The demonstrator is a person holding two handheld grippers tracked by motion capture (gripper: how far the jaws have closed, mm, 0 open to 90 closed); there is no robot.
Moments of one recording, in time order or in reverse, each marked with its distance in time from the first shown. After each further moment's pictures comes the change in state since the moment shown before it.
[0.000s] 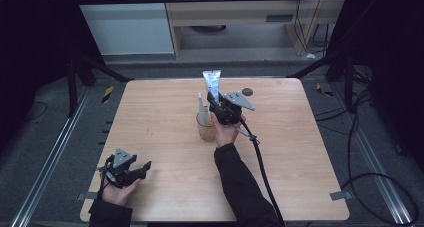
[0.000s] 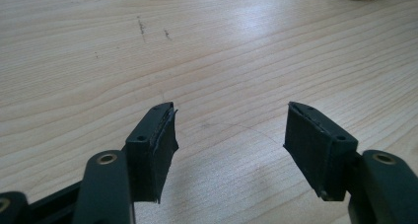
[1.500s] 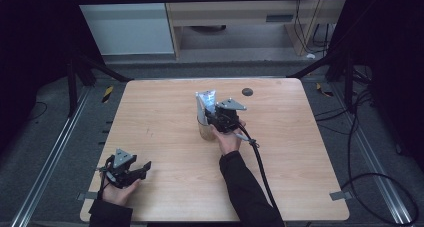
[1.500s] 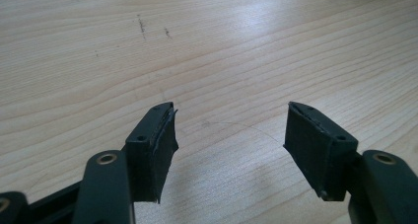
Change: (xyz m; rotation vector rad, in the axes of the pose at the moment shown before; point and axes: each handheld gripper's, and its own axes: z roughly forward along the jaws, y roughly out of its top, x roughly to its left) left arm 0.000 -0.001 0.001 0.004 0.002 -0.001; right arm -0.003 -0.024 0.002 0.273 0.031 -0.125
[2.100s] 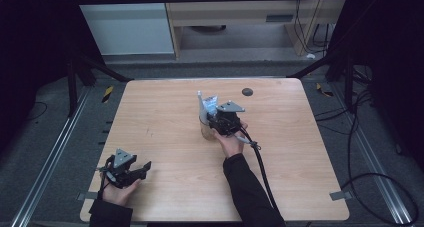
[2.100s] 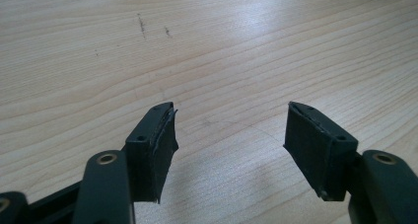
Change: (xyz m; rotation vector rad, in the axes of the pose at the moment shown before) left arm 0.000 0.000 0.000 0.002 0.003 0.001; right arm 0.000 -0.005 -0.006 0.063 -0.035 -0.071
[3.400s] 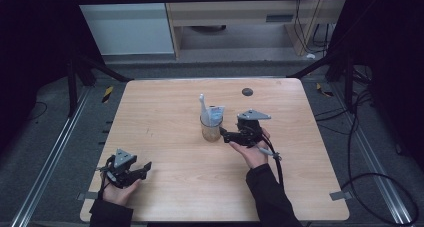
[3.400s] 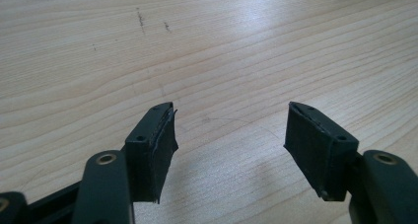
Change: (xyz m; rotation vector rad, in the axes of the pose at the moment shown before) left arm 0.000 -0.001 0.002 0.010 -0.002 -0.014; right arm -0.030 -0.014 -0.070 0.079 0.069 0.038
